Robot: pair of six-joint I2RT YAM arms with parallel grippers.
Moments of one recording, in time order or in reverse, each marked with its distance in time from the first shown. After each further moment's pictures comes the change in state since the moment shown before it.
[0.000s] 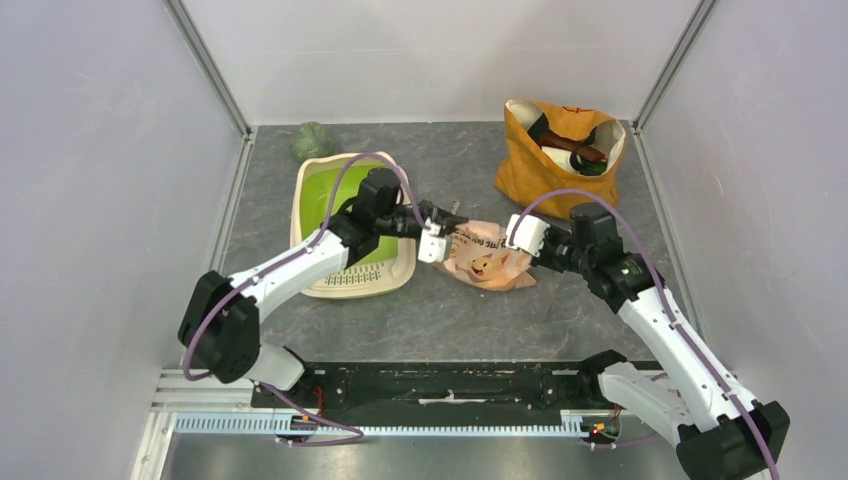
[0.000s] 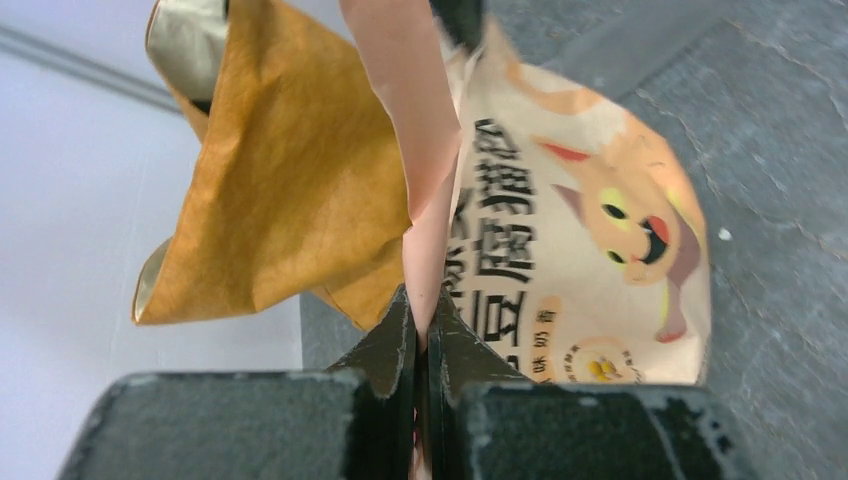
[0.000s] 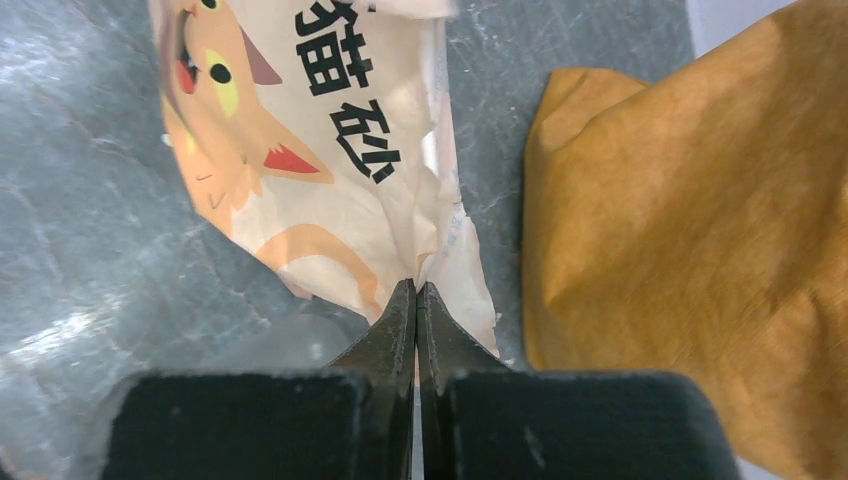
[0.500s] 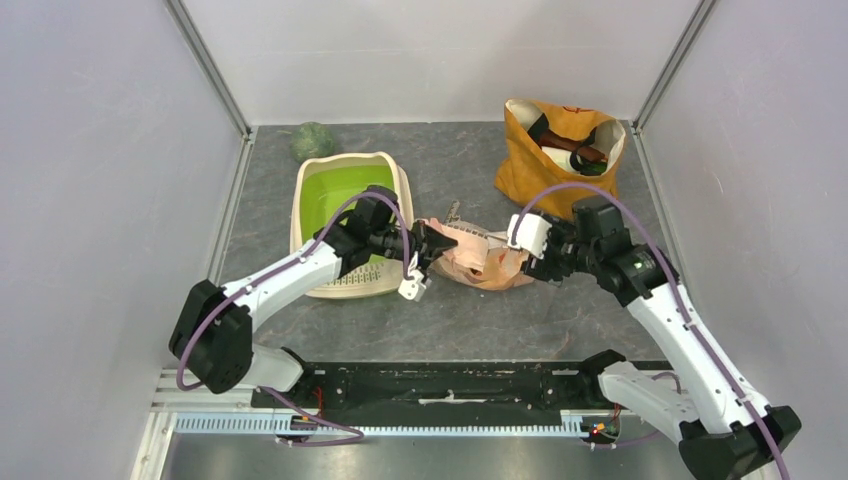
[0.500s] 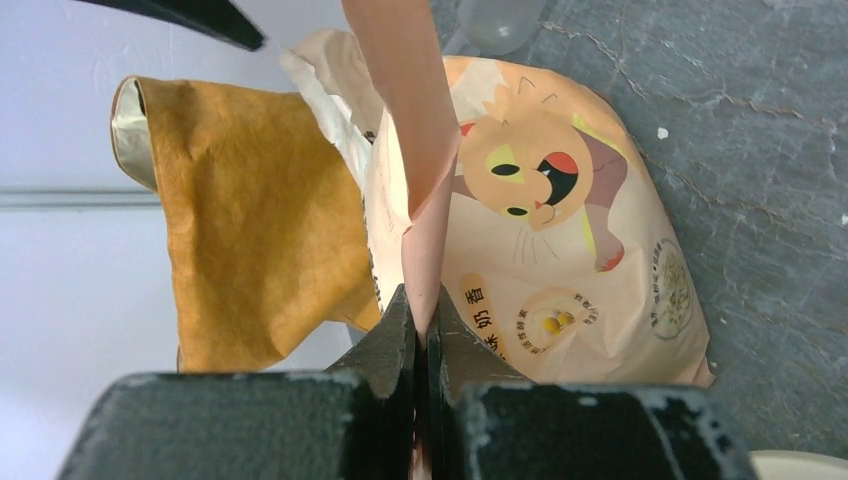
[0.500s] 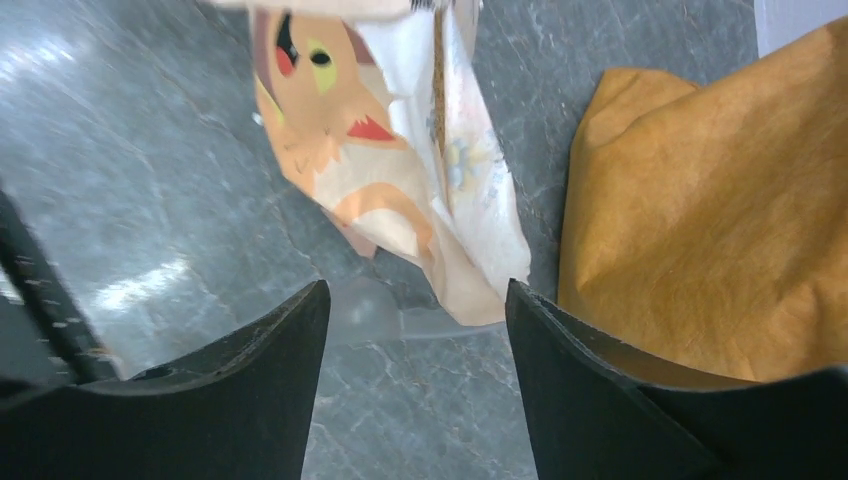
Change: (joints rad) left arm 0.009 -0.084 -0.120 -0.240 0.058 0.570; right arm 0.062 0.011 0.113 -0.187 0.015 -0.007
